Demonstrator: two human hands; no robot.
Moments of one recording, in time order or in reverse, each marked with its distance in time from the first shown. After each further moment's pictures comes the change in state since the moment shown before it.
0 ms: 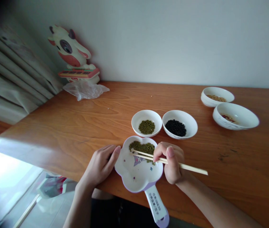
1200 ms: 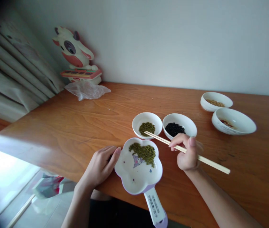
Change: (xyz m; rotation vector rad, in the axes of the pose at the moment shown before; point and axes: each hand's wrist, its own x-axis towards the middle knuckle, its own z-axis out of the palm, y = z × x) left_hand 0.000 0.000 0.001 -0.004 0.005 0.004; right_hand 0.028 0.009 -0.045 -0.143 0.260 -0.080
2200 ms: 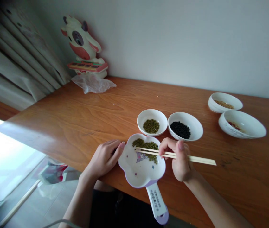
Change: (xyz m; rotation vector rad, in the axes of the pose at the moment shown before) left_hand 0.001 0.002 -0.001 0.026 0.019 0.035; right_hand -0.016 -0.030 0.022 0.099 -0.415 0.280
